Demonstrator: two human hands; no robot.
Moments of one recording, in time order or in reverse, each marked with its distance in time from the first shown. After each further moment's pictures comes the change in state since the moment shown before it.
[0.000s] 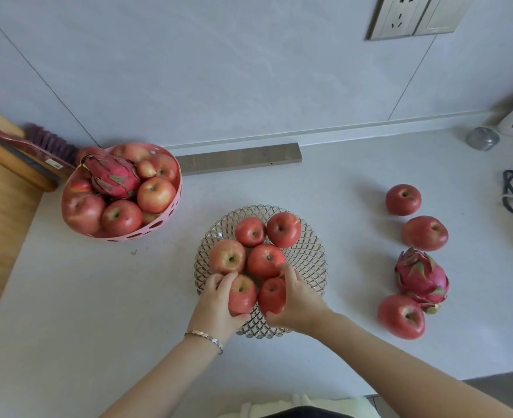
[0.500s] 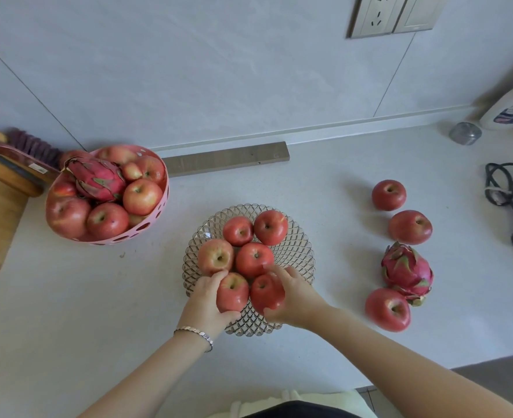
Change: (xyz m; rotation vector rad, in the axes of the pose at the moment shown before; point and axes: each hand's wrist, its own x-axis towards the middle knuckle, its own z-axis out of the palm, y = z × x) left_hand 0.000 0.008 -0.003 -0.011 -0.097 -0.066; right_hand -0.004 0.011 -0.015 0.032 -0.065 -0.021
